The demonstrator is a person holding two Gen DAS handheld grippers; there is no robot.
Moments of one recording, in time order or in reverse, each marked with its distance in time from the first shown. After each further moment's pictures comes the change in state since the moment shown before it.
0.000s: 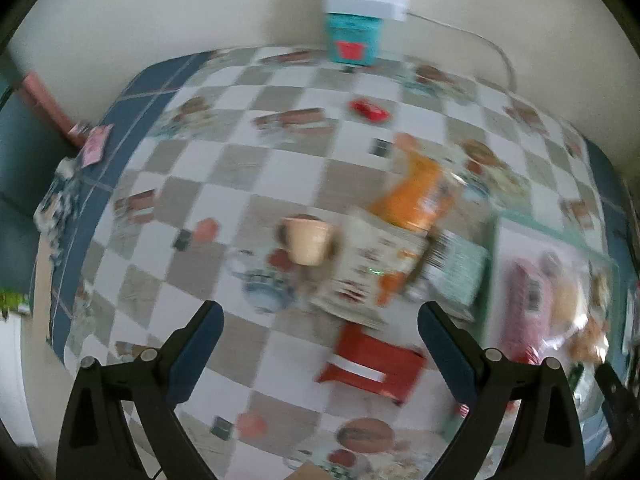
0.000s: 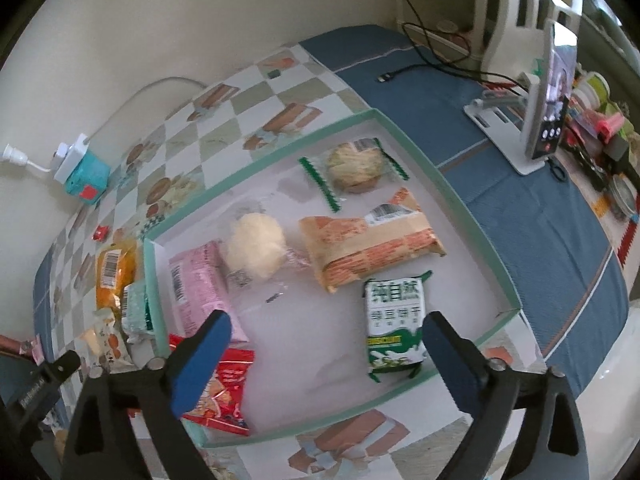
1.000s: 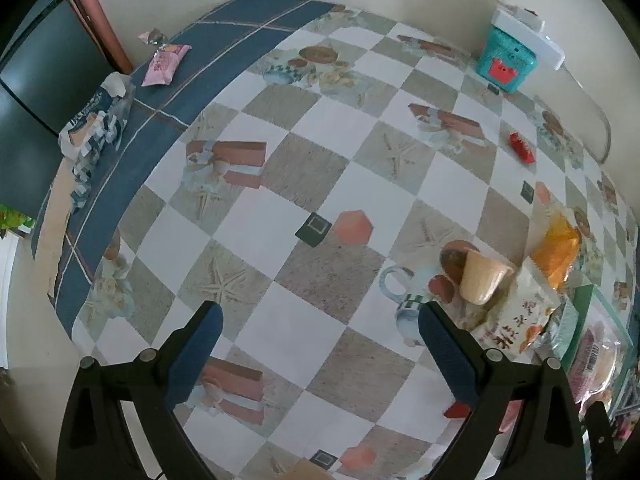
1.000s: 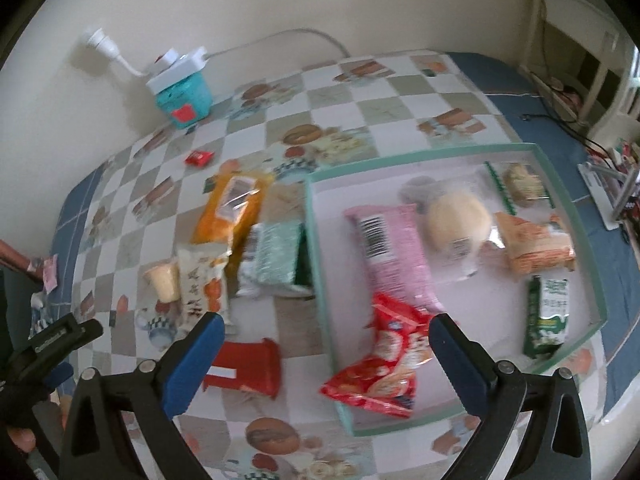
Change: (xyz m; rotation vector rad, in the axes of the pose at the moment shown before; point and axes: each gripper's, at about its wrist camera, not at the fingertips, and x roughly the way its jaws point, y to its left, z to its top) left arm 0.046 0.125 0.016 -0.229 0.106 0.027; right arm 0.003 0.154 -0.050 -0.275 0.005 0.088
